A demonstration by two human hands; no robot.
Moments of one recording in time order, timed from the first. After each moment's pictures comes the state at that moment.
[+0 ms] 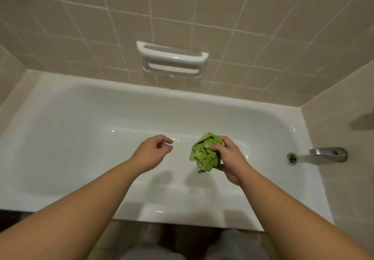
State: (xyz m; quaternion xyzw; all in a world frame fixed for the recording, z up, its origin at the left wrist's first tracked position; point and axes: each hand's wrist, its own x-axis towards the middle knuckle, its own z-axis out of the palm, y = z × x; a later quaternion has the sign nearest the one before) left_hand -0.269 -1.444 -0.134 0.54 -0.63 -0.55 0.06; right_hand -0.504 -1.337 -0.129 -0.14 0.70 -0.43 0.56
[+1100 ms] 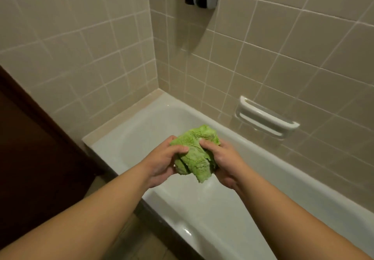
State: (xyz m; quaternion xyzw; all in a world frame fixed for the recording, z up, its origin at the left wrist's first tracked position) left_hand -0.095 -1.375 -0.001 0.49 -0.27 -0.70 0.44; right_hand -0.278 -1.403 0.015 -0.38 0.47 -0.36 0.71
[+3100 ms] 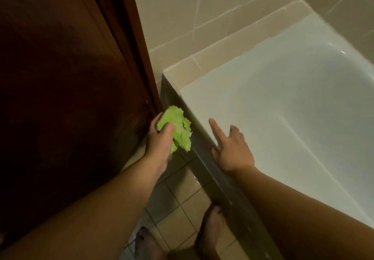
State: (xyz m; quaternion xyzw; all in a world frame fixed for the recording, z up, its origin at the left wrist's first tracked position) left_hand 0.369 -1.411 -0.413 0.71 0.01 -0.49 0.51; right_hand 0.175 -1.488 -0.436 -0.83 0.50 0.10 0.22
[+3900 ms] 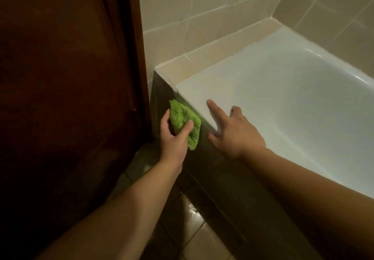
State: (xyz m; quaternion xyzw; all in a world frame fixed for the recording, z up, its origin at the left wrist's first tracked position) left_hand 0.351 -1.437 -0.544 0.57 -0.13 -0.47 0.66; right_hand 0.210 -1.504 -0.461 -0.84 0.52 0.04 0.13
